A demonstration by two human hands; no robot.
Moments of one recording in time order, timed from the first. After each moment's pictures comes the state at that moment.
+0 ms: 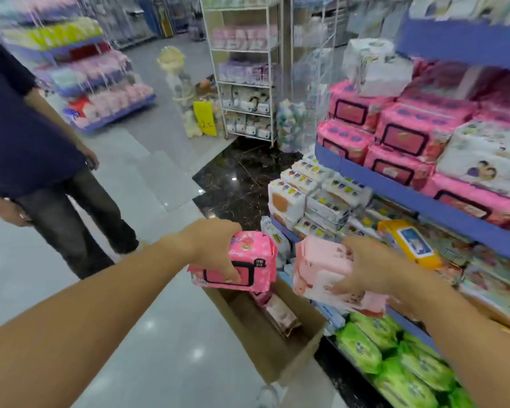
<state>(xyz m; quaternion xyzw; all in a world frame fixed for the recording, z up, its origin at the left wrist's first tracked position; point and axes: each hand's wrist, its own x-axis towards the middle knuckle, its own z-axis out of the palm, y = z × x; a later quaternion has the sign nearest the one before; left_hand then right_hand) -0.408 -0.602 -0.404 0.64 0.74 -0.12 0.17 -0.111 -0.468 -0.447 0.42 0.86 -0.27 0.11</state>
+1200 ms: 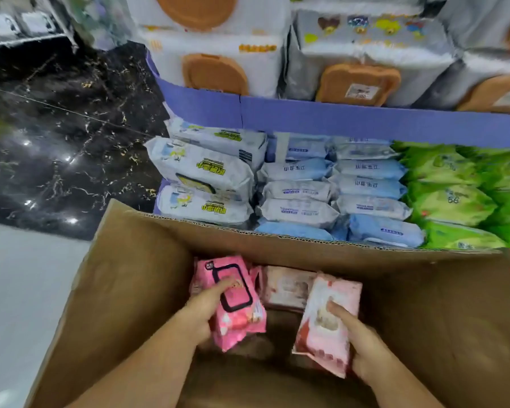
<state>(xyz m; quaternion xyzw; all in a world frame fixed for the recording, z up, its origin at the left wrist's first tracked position) -0.599 -0.414 -1.139 0.07 0.70 0.16 0.69 -0.337 -0.513 -1.145 0.68 -0.13 -0.65 -0.32</state>
